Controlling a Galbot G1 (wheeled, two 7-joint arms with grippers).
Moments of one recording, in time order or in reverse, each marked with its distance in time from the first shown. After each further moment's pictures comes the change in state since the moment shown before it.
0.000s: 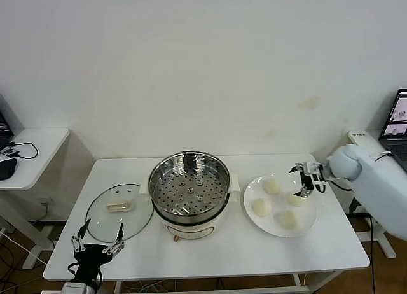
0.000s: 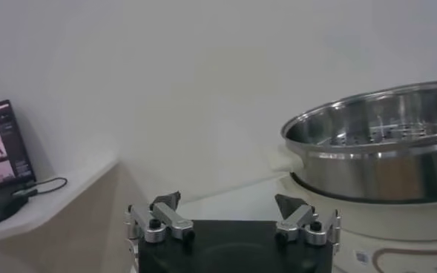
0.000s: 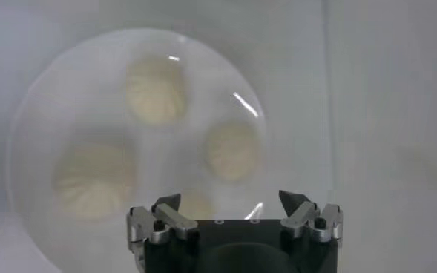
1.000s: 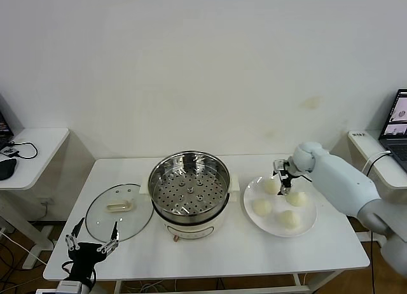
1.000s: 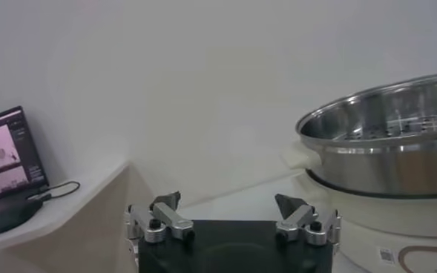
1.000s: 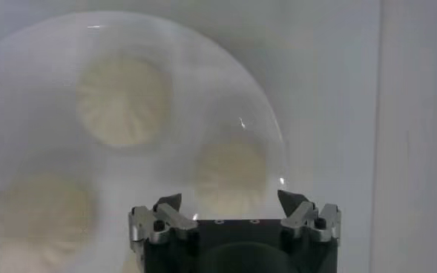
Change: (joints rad) left arm -0.005 0.006 -0.032 0.015 0.006 -0.006 0.008; right arm 0.107 0.289 -0.154 -0.345 -0.073 0.001 0.020
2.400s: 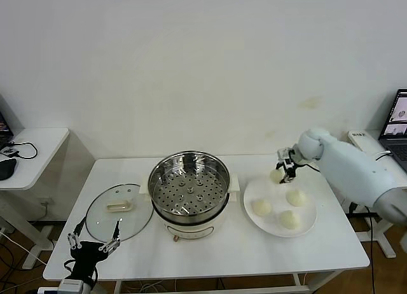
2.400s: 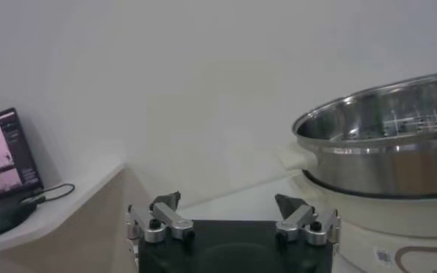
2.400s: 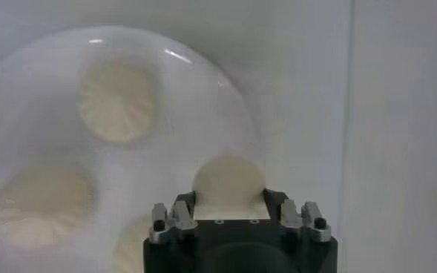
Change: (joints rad) left arm -0.017 0.015 0.013 0.008 -0.005 -0.004 0.003; right arm 0.169 -0.132 -0.143 0.193 0.144 -0.043 -0.055
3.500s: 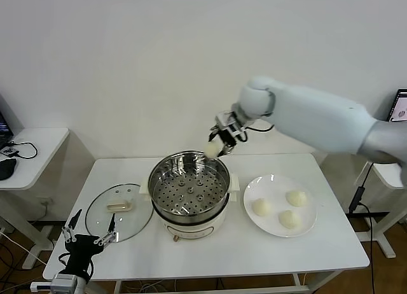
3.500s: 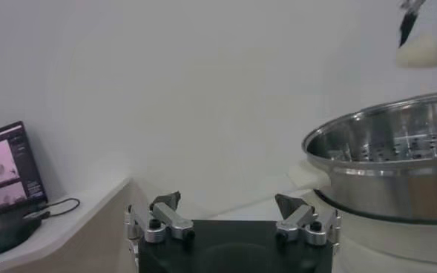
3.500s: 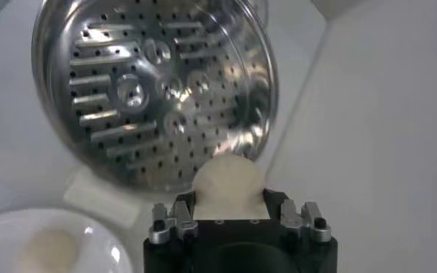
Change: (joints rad) left arm -0.017 0.014 -0.032 -0.016 -0.029 -0.003 0.000; right arm 0.441 0.295 -0.429 0.179 0.367 0.080 0.060
